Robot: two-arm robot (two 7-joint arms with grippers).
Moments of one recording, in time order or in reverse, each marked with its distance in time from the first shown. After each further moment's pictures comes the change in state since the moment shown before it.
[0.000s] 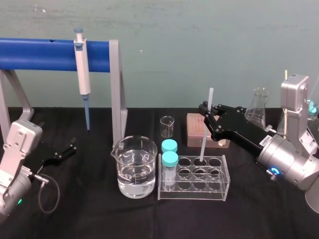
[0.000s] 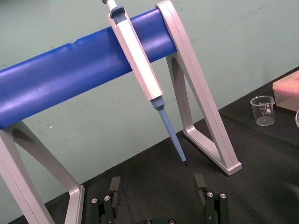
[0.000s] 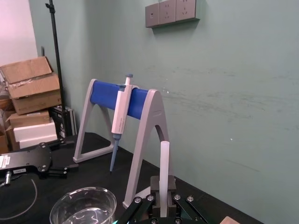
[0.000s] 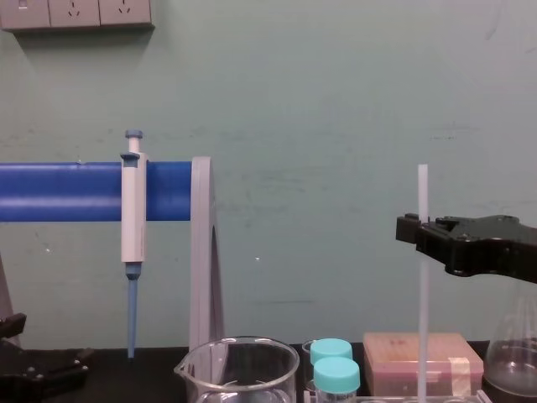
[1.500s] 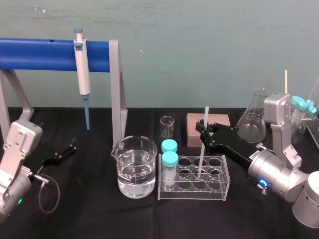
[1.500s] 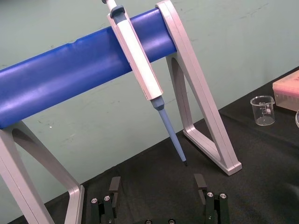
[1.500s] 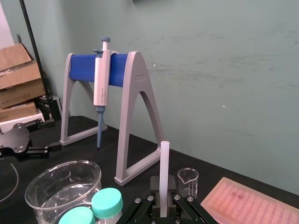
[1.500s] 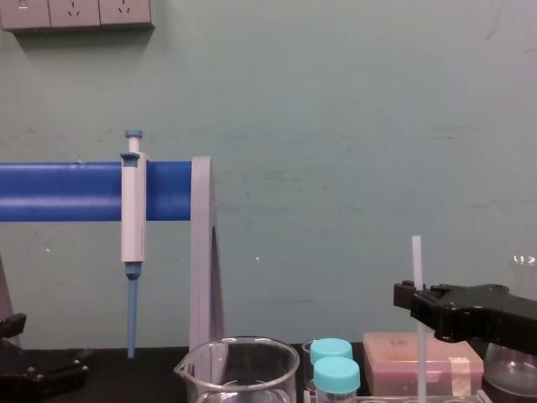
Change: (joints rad) left arm 0.000 0.000 0.000 0.000 0.000 0.000 0.000; right arm -0.001 -0.081 0.003 0.131 -0.041 0.018 -0.020
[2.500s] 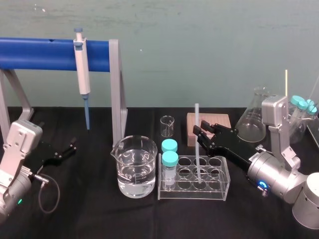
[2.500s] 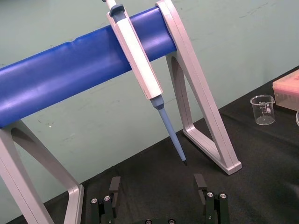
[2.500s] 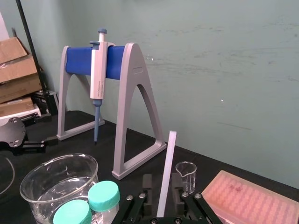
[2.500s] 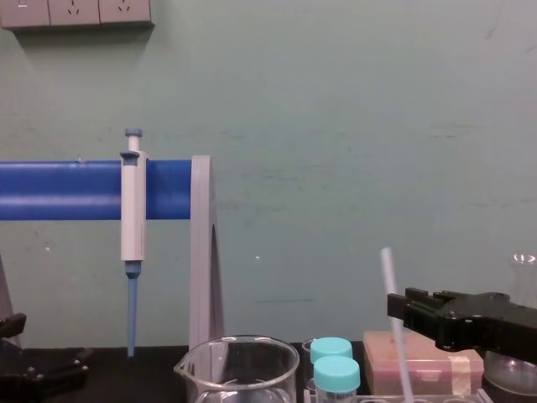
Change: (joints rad) left arm 0.000 0.000 0.000 0.000 0.000 0.000 0.000; right arm -0.003 -0.001 -0.002 0.004 -0.015 0.011 -0.009
